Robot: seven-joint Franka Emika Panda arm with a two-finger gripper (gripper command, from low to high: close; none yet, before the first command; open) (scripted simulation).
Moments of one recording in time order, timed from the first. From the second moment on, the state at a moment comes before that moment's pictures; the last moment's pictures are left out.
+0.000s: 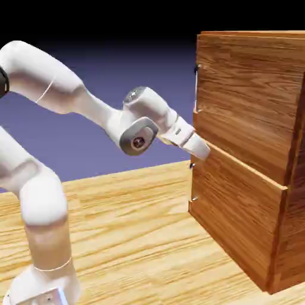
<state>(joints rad) -0.04 -0.62 0.06 -2.79 0.12 3.02 0.85</state>
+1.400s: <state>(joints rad) -0.90 -1.33 1.01 -2.44 1.94 2.82 2.61</state>
